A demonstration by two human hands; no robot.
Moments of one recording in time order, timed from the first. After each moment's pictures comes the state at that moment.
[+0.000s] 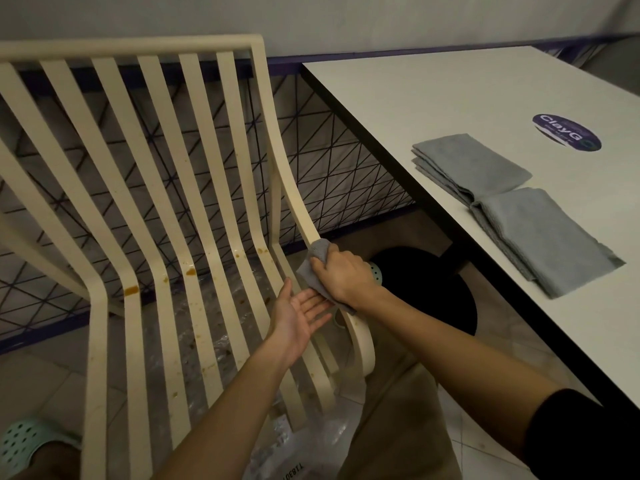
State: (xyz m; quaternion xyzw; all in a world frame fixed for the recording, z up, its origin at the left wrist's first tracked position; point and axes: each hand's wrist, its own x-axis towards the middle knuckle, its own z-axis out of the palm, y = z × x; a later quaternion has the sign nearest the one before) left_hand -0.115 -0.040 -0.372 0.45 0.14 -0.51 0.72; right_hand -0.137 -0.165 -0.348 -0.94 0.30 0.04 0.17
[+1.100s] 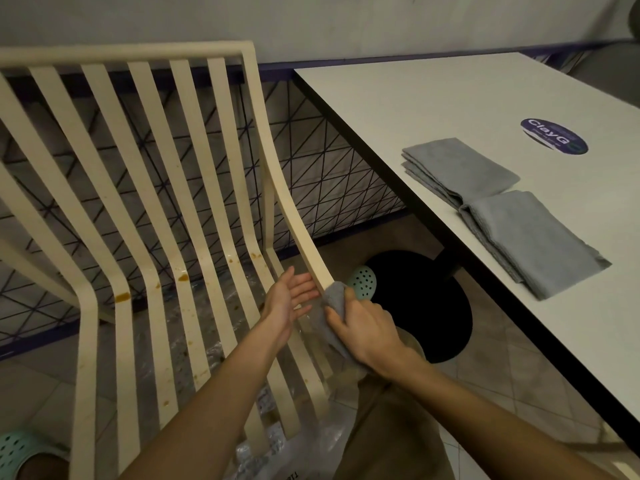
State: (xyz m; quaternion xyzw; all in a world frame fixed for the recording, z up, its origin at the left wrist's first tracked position) left_hand -0.092 -0.057 -0.370 0.58 0.06 -0.46 0.67; right_hand -0.219 -0.137 -0.345 -0.95 0.28 0.01 0.14
